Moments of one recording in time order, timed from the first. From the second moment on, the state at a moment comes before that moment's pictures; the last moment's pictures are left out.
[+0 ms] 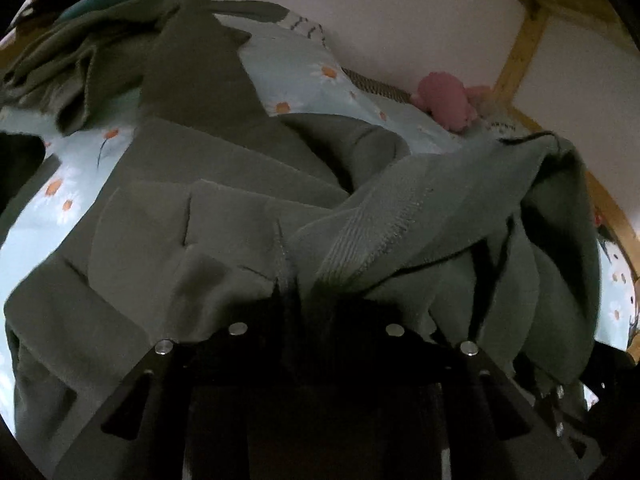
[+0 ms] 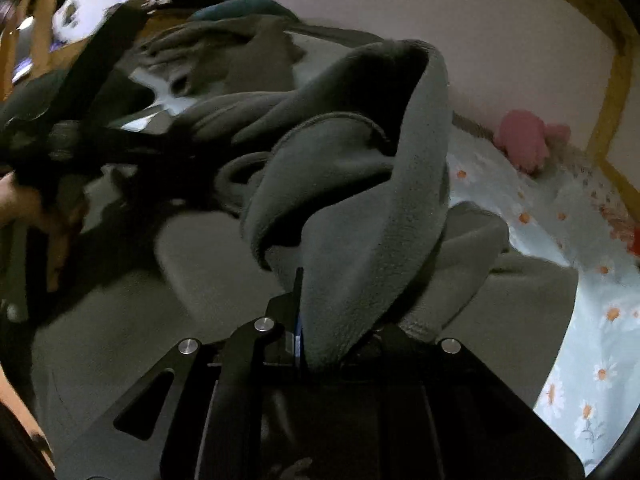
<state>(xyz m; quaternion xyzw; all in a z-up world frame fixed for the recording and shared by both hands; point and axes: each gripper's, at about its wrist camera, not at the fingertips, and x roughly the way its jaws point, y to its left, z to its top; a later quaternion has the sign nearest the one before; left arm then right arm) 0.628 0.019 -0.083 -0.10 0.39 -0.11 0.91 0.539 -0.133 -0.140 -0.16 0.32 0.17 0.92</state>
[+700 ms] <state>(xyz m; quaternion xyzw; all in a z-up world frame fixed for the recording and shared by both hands) 0.630 0.017 -0.113 -0.08 0.37 -0.10 0.92 0.762 -0.199 -0.106 0.15 0.54 0.26 0.79</state>
